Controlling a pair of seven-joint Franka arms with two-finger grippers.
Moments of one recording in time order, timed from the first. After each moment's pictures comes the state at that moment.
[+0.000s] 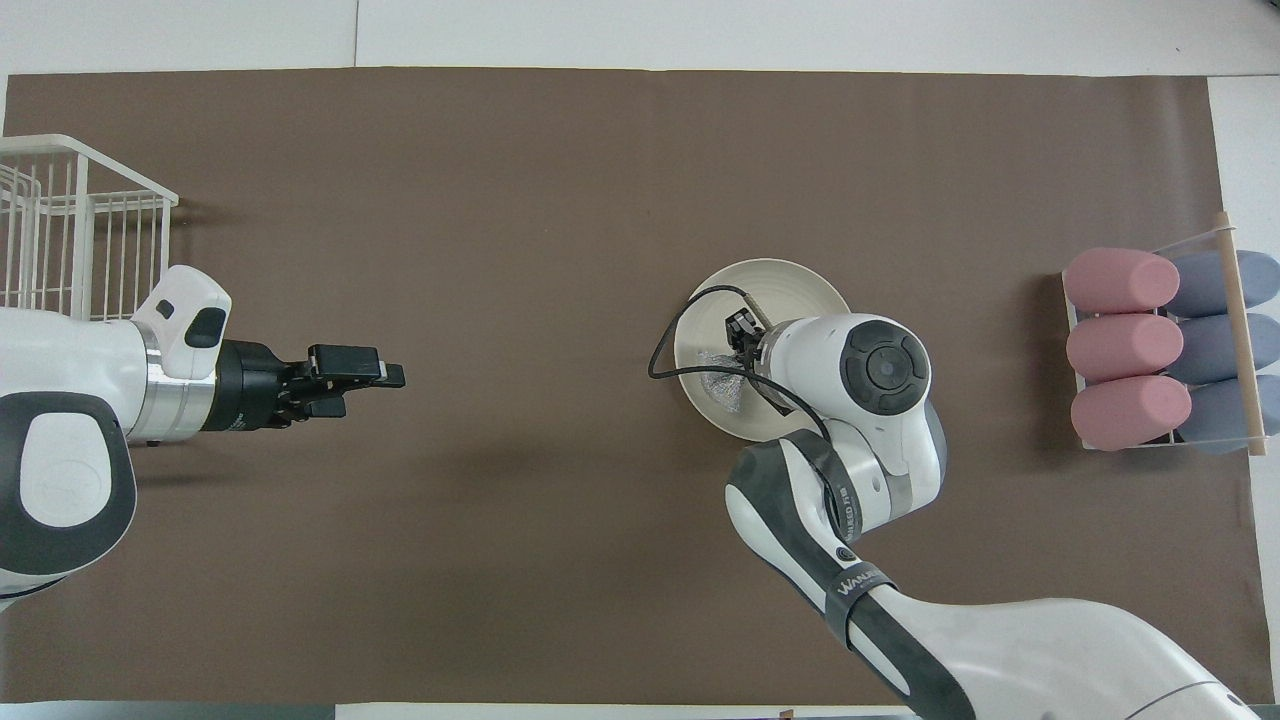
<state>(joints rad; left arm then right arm) -0.09 -0.16 -0.07 -2.25 -0.65 2.06 -0.04 0.39 0.26 0.06 -2.16 0.13 2.61 1.36</state>
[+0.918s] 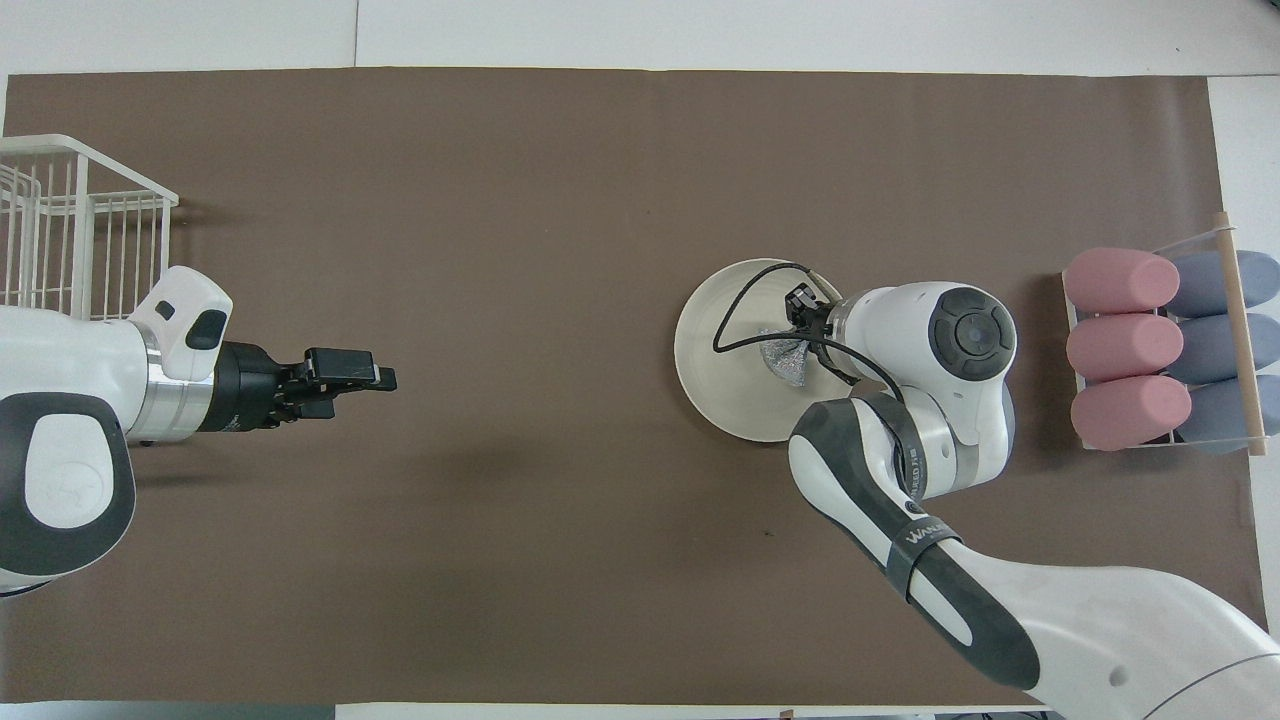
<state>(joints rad) -0.08 -0.16 -0.06 -2.25 -0.59 2.07 -0.05 0.26 0.26 0.05 -2.16 0.13 2.62 1.12</state>
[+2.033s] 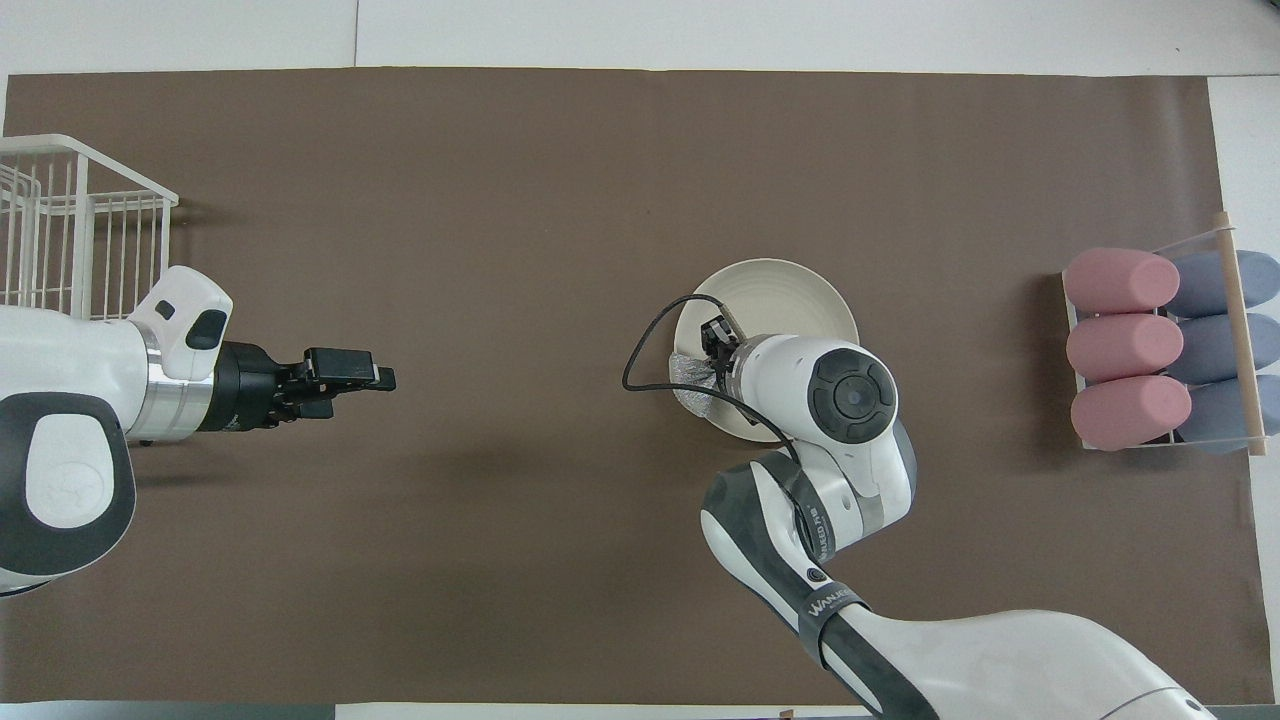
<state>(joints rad) -0.08 -0.16 -0.06 -2.25 -0.58 2.07 -0.05 0.44 0.27 0.06 -2.16 0.13 2.63 1.47</state>
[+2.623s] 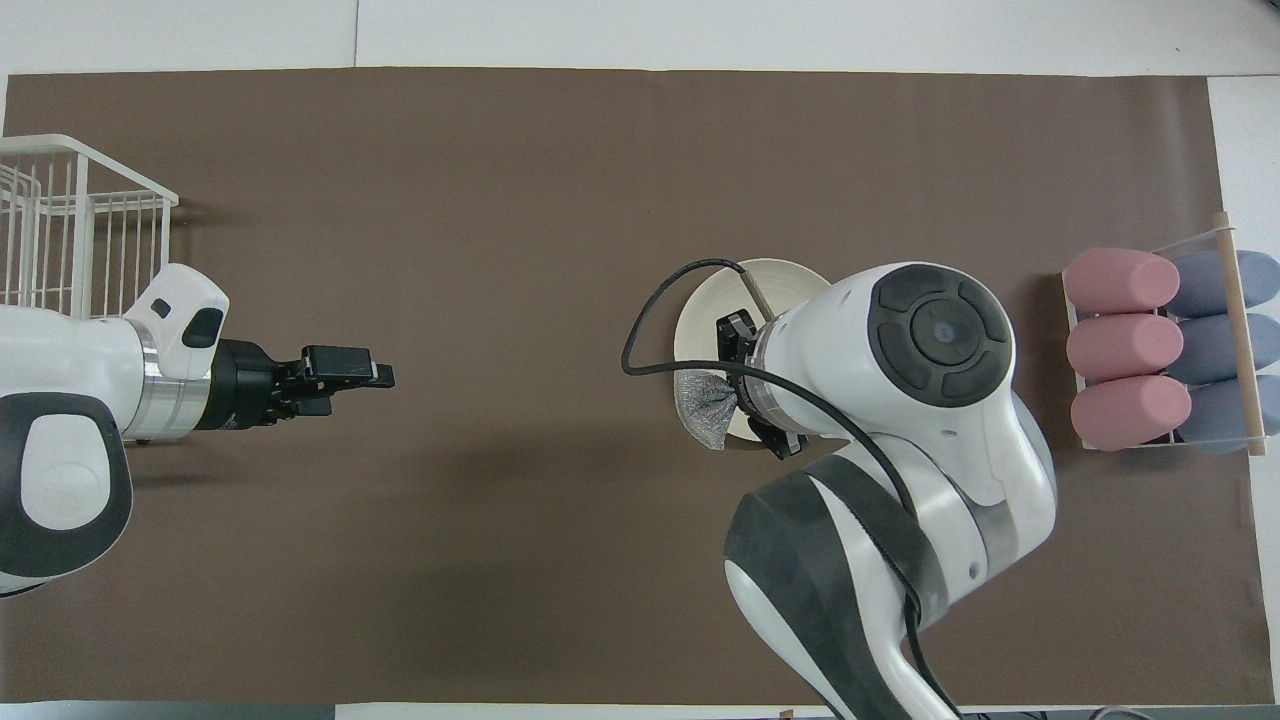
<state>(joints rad) -0.08 -0.17 -0.07 -2.24 -0.59 2.07 -0.06 0.44 0.01 0.06 -1.89 0.13 1.98 1.64</state>
